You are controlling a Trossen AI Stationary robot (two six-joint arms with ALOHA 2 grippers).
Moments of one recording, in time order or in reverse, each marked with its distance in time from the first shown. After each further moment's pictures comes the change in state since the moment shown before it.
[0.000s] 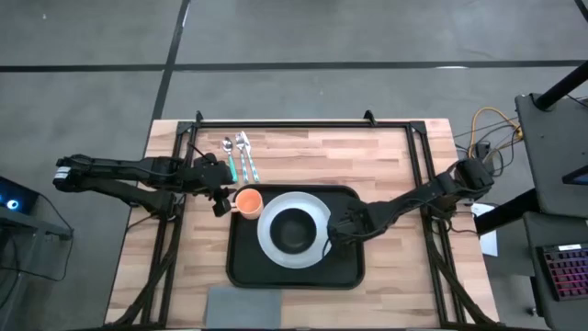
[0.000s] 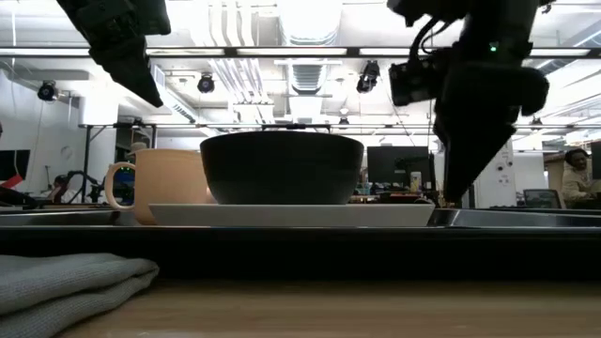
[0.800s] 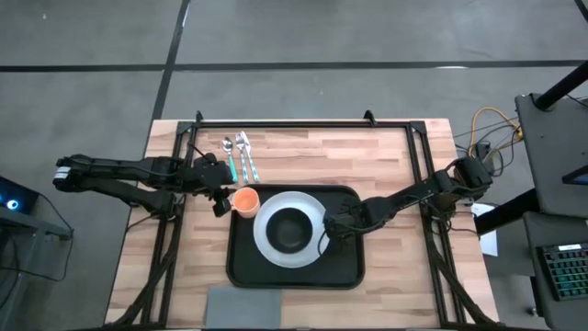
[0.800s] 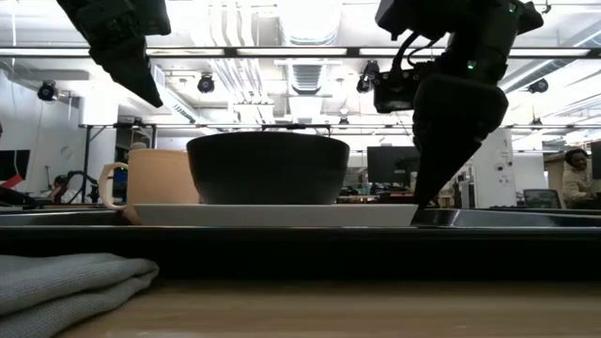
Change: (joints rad) left arm 0.000 0.000 0.000 0.001 0.001 -0.002; right arm -0.056 0.003 -0.054 0.173 0.003 -0.078
